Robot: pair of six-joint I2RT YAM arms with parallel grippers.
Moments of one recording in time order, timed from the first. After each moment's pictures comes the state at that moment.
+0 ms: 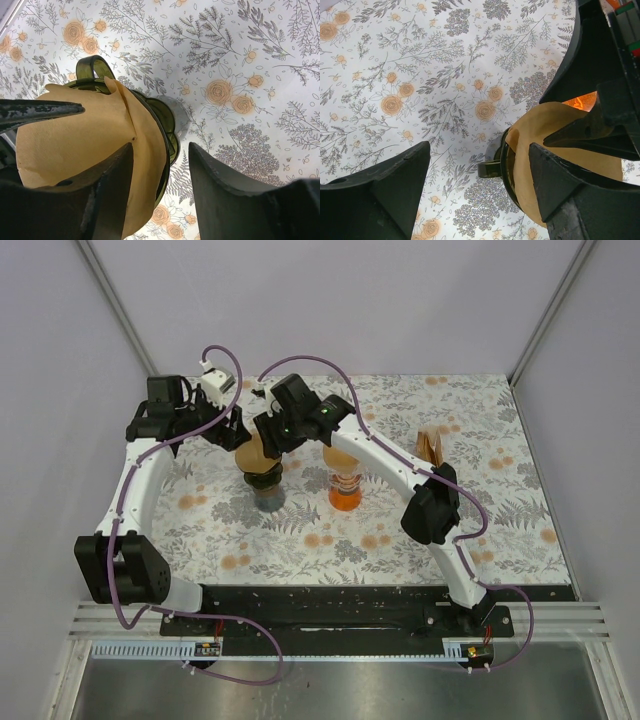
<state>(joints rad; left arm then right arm) 0.03 1.43 1.36 -0.62 0.65 0.37 0.84 2.24 2.31 -0.81 -0.15 0.19</state>
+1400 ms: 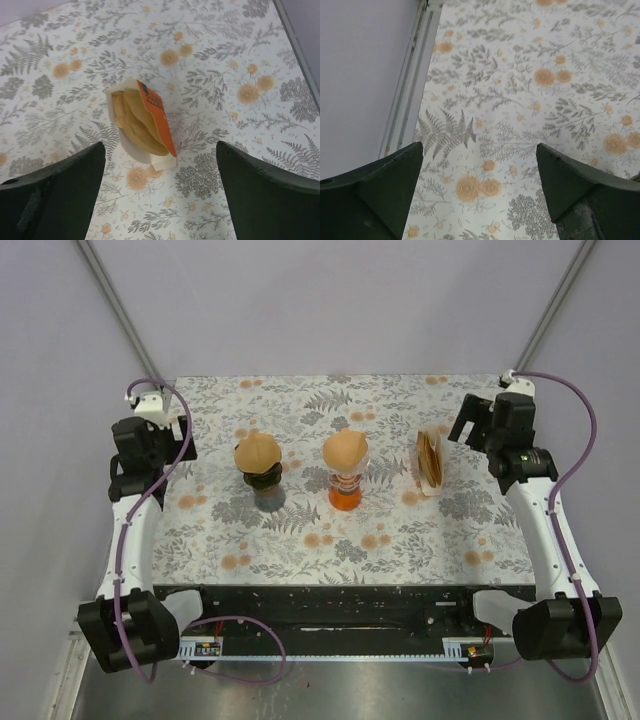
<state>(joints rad) 0.19 1.10 0.99 -0.28 0.07 0.10 0.06 1.18 1.26 -0.57 0.15 0.27</state>
